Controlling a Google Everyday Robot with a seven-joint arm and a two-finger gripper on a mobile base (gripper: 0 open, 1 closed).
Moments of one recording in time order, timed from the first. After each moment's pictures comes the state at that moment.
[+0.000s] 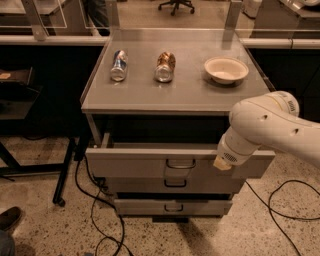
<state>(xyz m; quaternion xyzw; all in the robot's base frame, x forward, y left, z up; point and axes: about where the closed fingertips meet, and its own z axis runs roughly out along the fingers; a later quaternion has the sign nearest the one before) 0.526 -0.198 0.688 -0.48 0.87 -0.04 0.14</state>
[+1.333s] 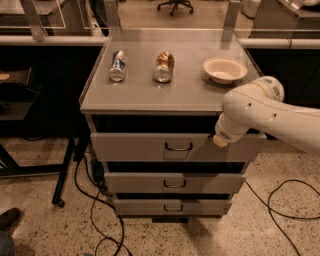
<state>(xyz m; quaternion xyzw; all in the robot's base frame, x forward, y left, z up) 0.619 -0.216 0.696 -0.43 0.88 -0.10 0.19</state>
